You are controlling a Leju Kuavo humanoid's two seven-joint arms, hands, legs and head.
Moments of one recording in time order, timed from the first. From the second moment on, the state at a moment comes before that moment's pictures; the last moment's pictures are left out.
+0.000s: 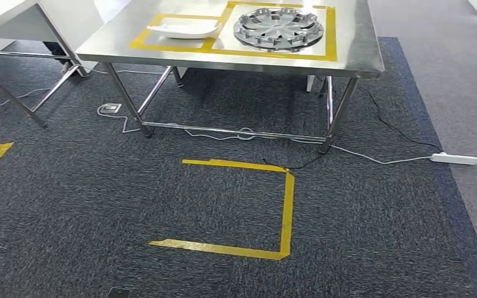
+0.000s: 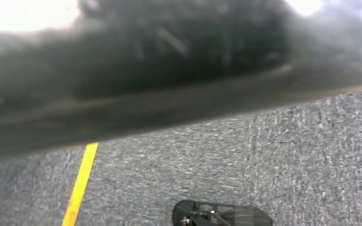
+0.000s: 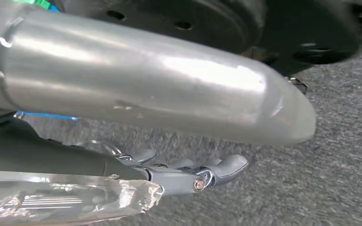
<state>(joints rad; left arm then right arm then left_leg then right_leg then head) 0.00 -0.16 0.55 -0.24 -0.57 0.27 -0.37 -0.03 0.18 -1.27 -0.22 1.35 0.00 -0.28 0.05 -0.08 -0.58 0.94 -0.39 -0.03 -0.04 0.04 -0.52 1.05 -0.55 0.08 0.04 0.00</state>
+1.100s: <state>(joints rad) 0.00 -0.16 0.56 -0.24 -0.60 0.27 -0.35 -0.03 0.17 -1.28 -0.22 1.36 0.00 -0.28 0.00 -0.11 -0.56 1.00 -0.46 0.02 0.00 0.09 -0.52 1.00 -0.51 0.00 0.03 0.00</state>
